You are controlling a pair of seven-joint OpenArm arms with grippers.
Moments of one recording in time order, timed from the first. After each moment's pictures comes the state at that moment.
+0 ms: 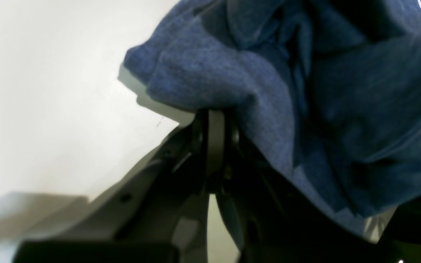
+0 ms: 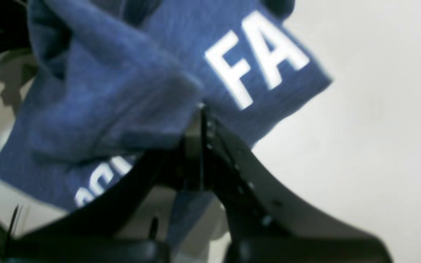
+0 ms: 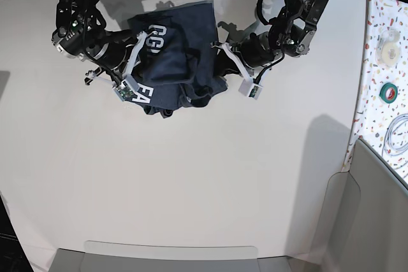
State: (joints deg) left arm 9.1 -18.6 23.5 86.1 -42.6 -5.3 38.4; right arm -11.0 9.3 4.9 118.0 24.1 31.7 -69.5
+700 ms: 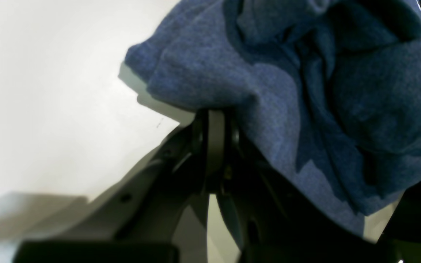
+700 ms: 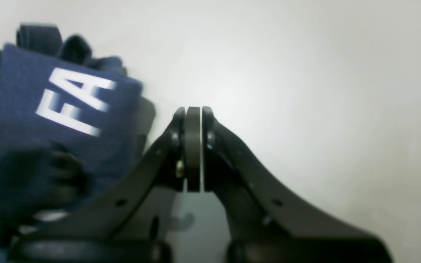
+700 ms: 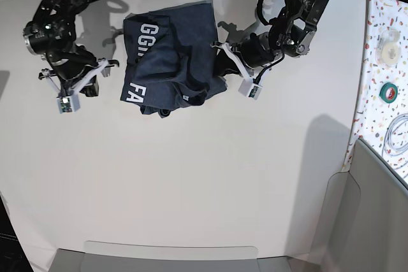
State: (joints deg) left arm 9.0 -18.7 23.5 86.0 -42.7 -5.4 38.4; right arm -5.9 -2.9 25.8 117.6 15.2 31.7 -69.4
